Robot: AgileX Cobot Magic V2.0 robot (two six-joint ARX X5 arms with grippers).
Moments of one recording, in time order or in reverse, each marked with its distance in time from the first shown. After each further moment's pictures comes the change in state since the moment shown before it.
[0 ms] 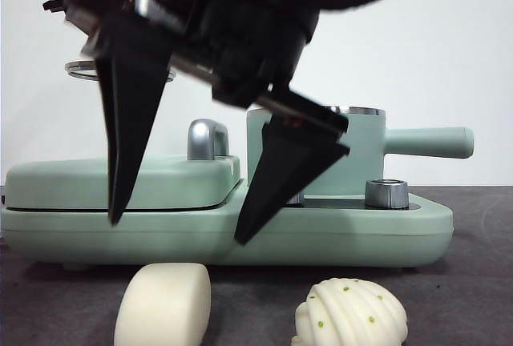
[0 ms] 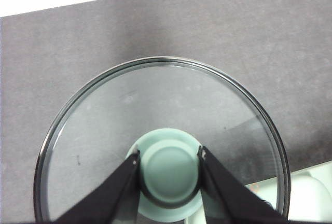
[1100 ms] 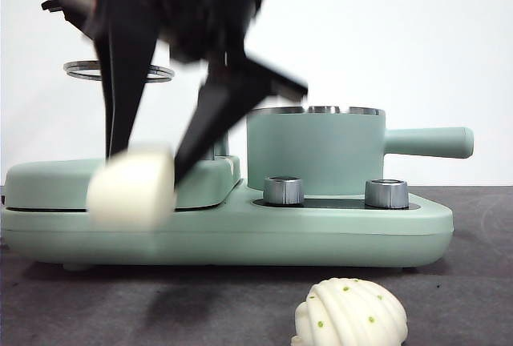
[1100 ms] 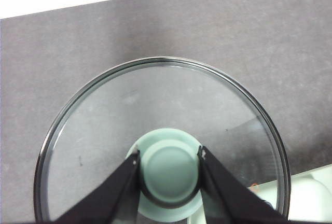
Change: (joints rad) left arm 0.011 0.000 0.000 0.006 0.000 0.000; right arm -0.016 0.108 0.274 -0.228 -0.056 0.009
